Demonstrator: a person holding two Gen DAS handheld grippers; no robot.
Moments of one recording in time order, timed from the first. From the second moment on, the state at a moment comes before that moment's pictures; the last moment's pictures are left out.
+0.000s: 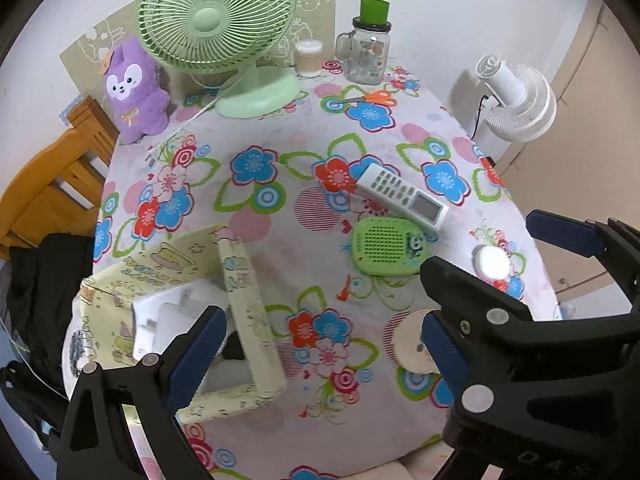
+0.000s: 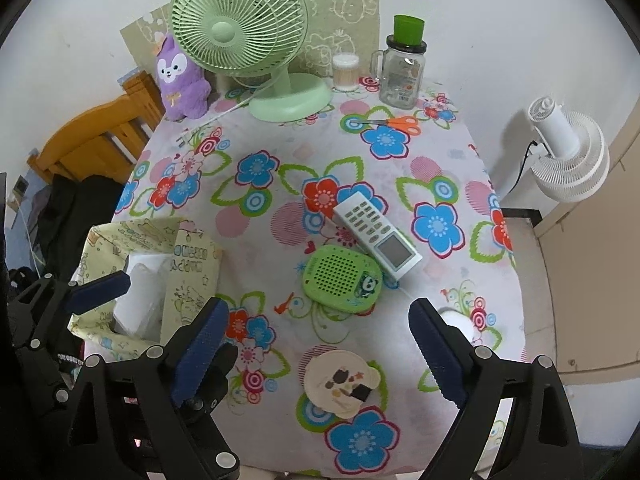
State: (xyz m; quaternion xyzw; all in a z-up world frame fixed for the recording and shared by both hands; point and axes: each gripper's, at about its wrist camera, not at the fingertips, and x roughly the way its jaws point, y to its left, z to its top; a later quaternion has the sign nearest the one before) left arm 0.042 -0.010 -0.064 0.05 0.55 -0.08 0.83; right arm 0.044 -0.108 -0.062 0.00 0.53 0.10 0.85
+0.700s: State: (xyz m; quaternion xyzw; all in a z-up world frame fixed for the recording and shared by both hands) left arm 0.042 -0.048 -0.062 0.03 0.55 -0.06 0.84; right arm 0.045 -0.155 -0.058 -0.01 0.51 0.12 0.85
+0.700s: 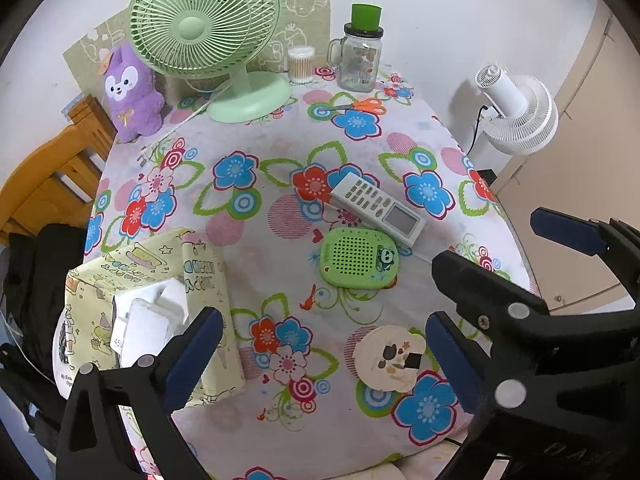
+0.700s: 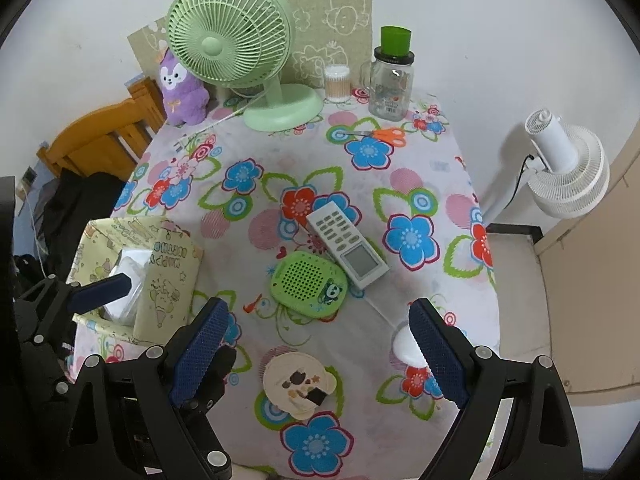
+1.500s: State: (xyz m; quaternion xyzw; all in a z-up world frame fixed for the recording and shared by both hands) left arm 0.052 -0.058 -0.111 -0.01 0.58 -0.02 0.81; right arm 0.058 -0.199 -0.107 -0.03 0.53 0.13 0.84
